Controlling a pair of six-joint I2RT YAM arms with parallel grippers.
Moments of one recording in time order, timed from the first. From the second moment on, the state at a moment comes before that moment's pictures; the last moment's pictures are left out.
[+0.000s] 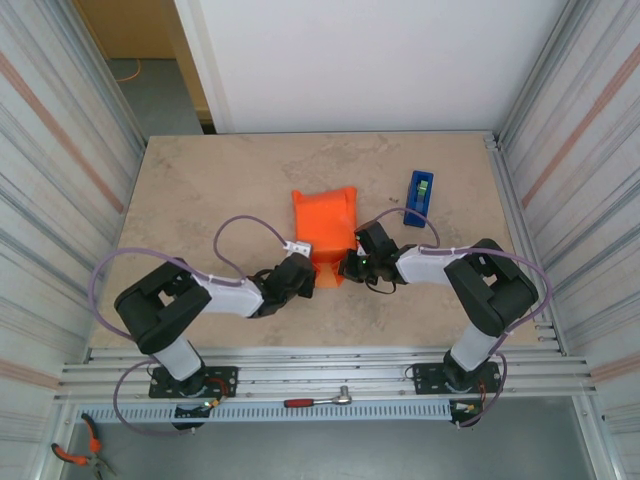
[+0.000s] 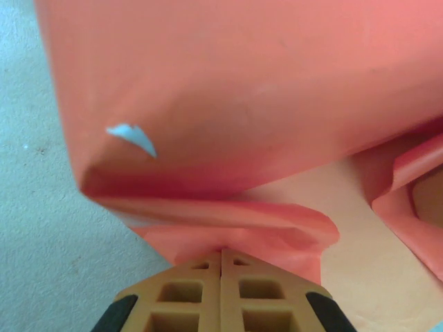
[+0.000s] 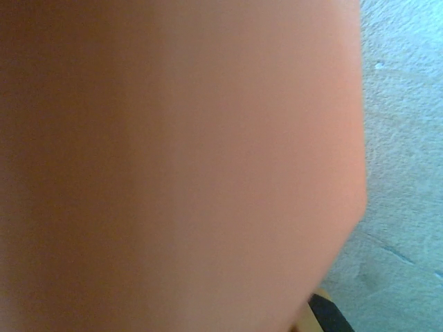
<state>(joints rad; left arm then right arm) -0.90 1.64 0.59 0.26 -0.34 -0.48 0.64 1.68 0.74 0.00 -0.26 0.88</state>
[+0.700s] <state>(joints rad) -0.90 1.72 0.64 0.30 -0.38 -0.42 0.64 1.68 0.74 0.00 -0.26 0.88</state>
